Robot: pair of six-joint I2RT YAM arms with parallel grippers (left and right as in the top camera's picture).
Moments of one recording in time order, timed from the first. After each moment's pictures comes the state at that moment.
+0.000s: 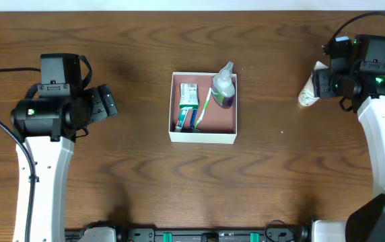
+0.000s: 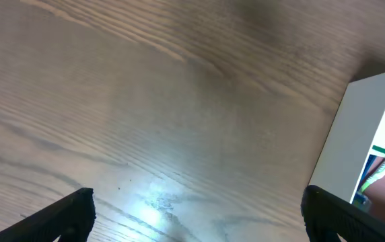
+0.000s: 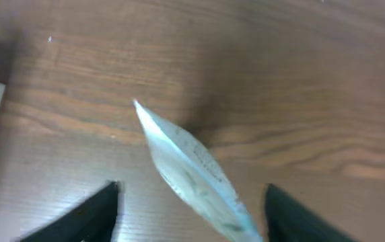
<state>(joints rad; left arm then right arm) 0.02 1.29 1.38 -1.18 -0.14 -0.30 -0.13 1.55 1.31 -0.74 -0.06 -0.25</state>
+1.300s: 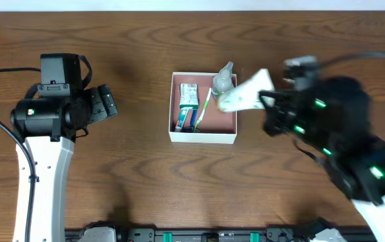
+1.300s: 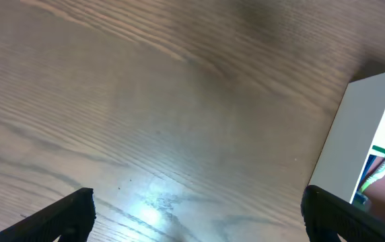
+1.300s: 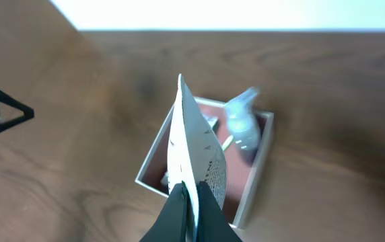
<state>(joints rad) 0.02 1.29 1.38 -1.18 -0.14 -0.30 0.46 1.10 1.32 -0.79 -0.14 0.36</state>
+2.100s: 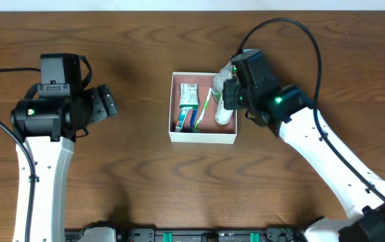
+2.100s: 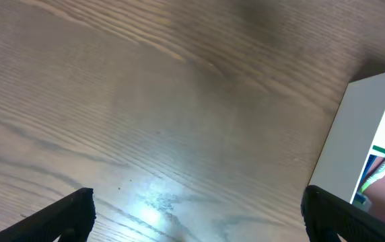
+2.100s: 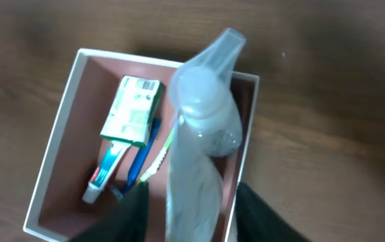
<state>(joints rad) 0.02 1.29 1.38 -1.18 -0.14 -0.30 0.53 1.55 1.31 -0.67 0.08 0.40</state>
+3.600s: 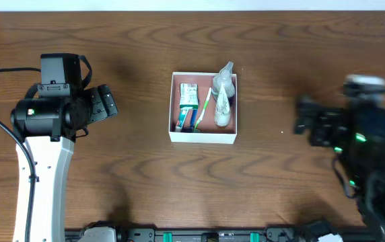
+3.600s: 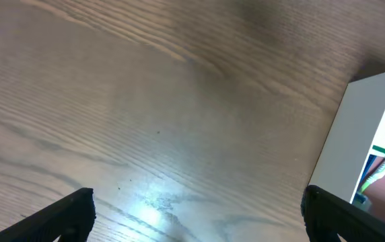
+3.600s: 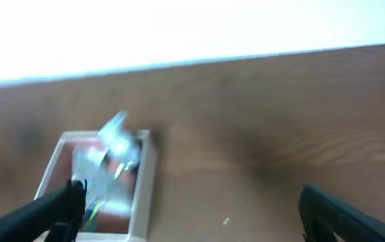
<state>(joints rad) 0.02 1.29 1.38 -1.18 -0.14 -0.30 0.31 0.85 1.27 -0.91 0.26 0.32</state>
